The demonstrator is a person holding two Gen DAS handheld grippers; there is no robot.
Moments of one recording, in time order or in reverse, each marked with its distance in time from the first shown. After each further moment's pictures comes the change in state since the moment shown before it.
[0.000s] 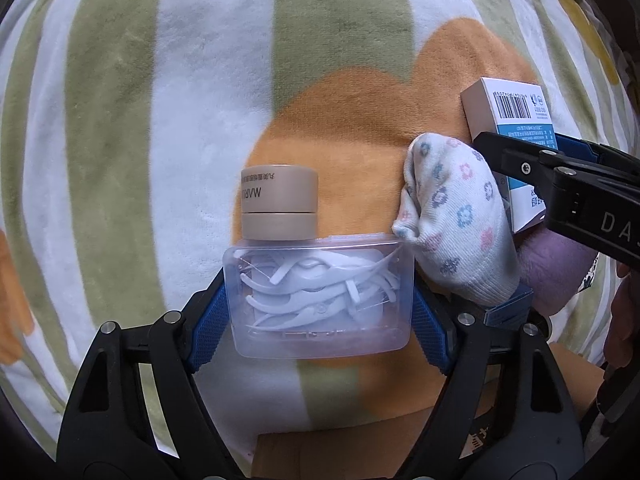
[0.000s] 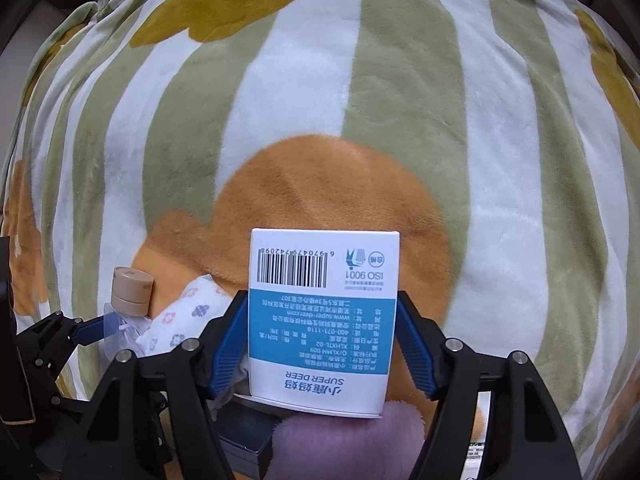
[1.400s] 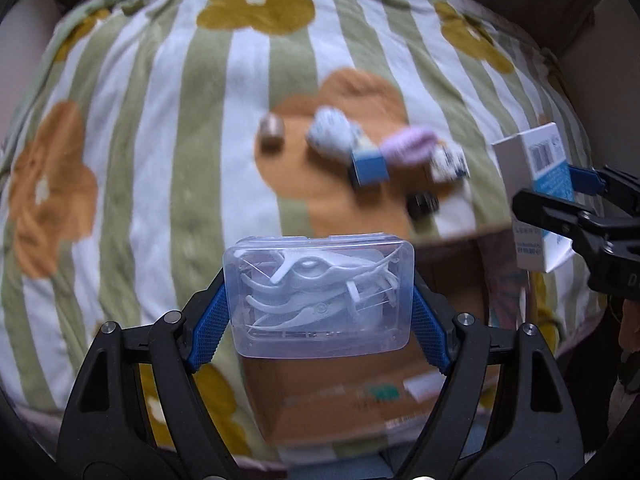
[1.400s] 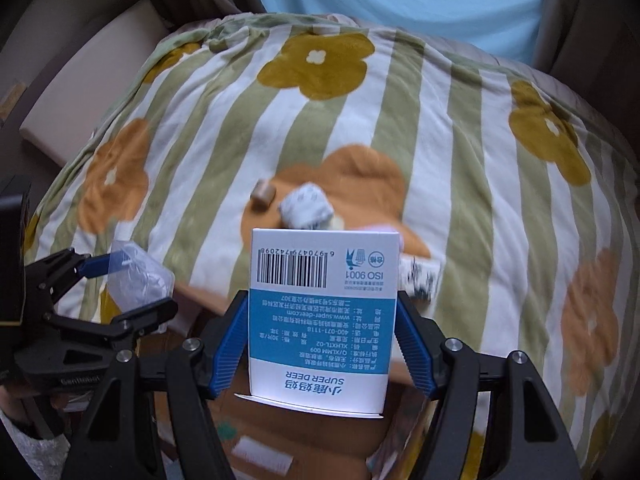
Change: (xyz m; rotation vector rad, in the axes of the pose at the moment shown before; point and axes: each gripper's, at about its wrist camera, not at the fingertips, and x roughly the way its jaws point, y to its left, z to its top) left arm -0.165 -0.020 -0.202 0.061 -0.292 -0.036; right arm -0.177 0.055 -0.189 -0.197 -0.203 0.009
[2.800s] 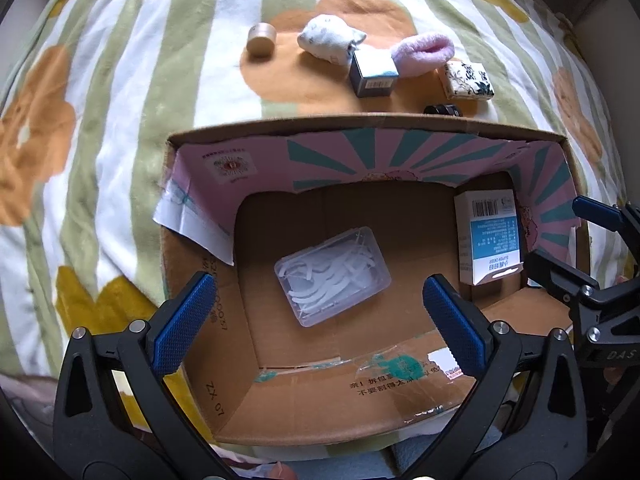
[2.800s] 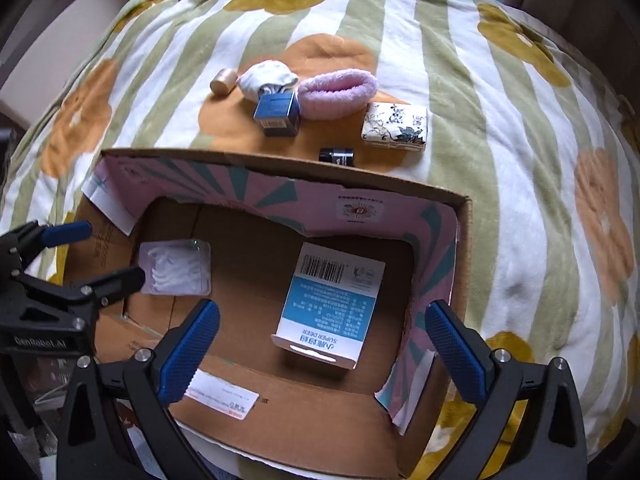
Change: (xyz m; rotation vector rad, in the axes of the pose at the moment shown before) left arm 0.063 -0.013 -0.064 -0.032 0.065 0.067; right arm 0.064 -0.016 -0.111 -0.151 0.115 -0.026
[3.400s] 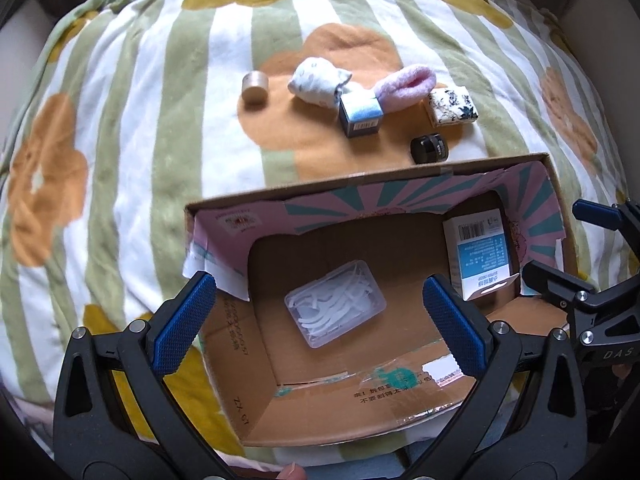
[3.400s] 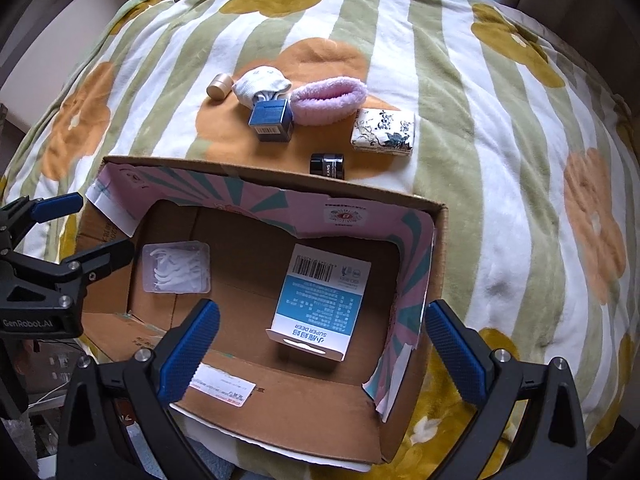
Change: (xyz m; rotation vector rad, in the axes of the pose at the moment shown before) left arm -0.030 -0.011 0.022 0.059 -0.061 0.030; right arm -0.015 -0.006 0.008 -0.018 0.008 -0.008
